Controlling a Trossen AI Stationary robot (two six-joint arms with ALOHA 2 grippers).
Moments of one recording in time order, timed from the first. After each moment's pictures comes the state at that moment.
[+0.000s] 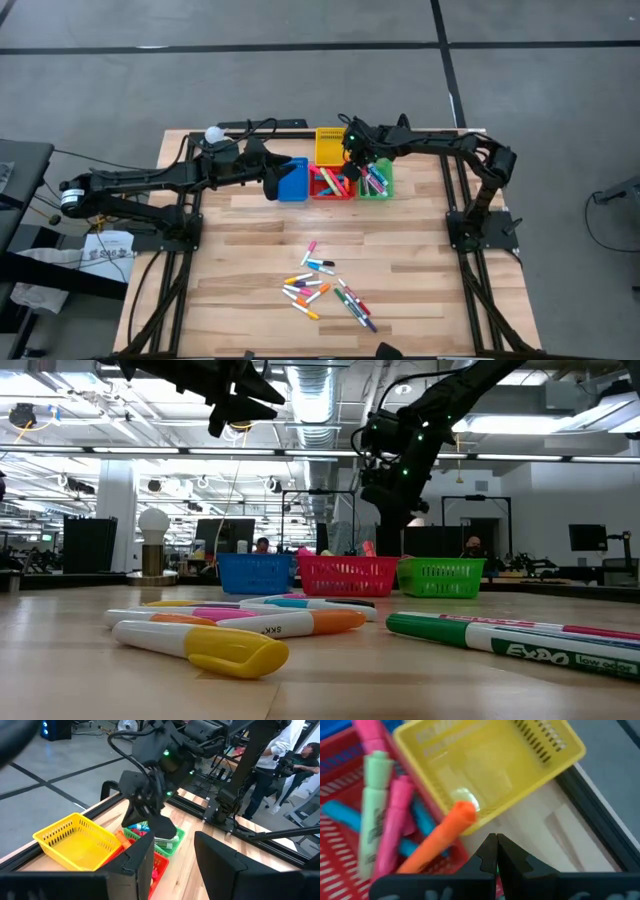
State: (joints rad) left arm 0.21 1.08 0.79 0.08 -0.10 -0.27; right arm -0.48 1.77 1.25 -0.54 0.14 0.00
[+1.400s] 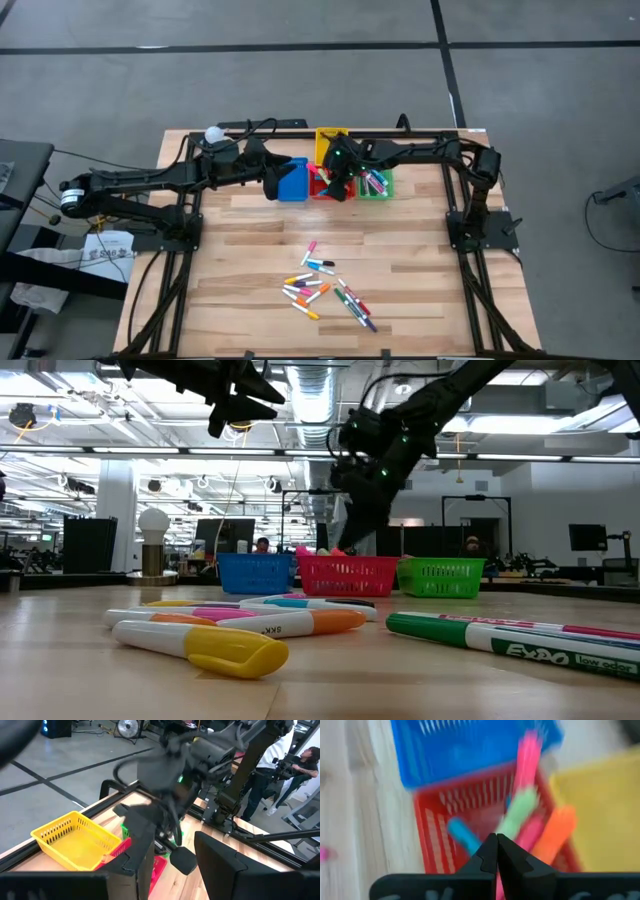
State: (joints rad) left arm 0.21 1.08 0.79 0.07 -0.10 -0.30; right arm -0.36 1.87 1.28 -0.37 -0.12 -0.10
